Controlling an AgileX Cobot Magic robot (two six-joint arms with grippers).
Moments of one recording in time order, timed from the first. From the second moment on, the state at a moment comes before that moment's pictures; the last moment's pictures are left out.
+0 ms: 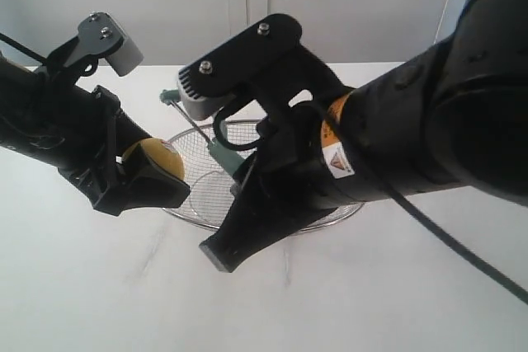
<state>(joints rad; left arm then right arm) -0.45 1.31 -0.94 -0.75 0.81 1.04 1.00 1.29 -1.02 -0.29 0.66 0.24</state>
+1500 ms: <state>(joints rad) -0.45 1.31 -0.94 -0.75 0.80 1.04 0.94 1.44 -0.85 -0.70 0.23 0.68</state>
